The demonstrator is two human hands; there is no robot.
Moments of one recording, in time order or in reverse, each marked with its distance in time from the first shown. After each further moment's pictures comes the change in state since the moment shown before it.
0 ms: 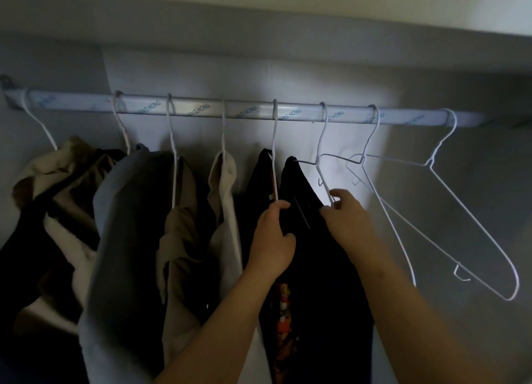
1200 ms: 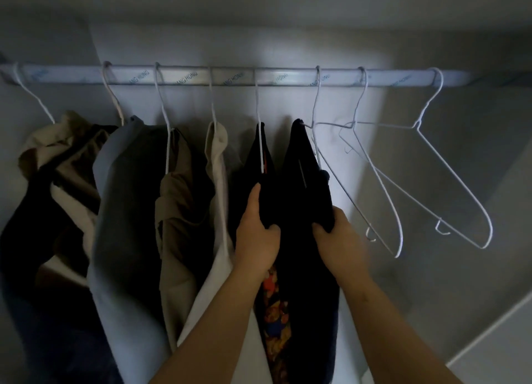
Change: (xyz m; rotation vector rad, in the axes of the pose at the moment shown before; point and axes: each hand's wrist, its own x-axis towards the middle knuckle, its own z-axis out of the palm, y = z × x) left_hand -0.061 -0.007 0.005 -0.068 0.116 -0.089; right_hand -0.071 0.058 0.022 0.100 0.039 0.022
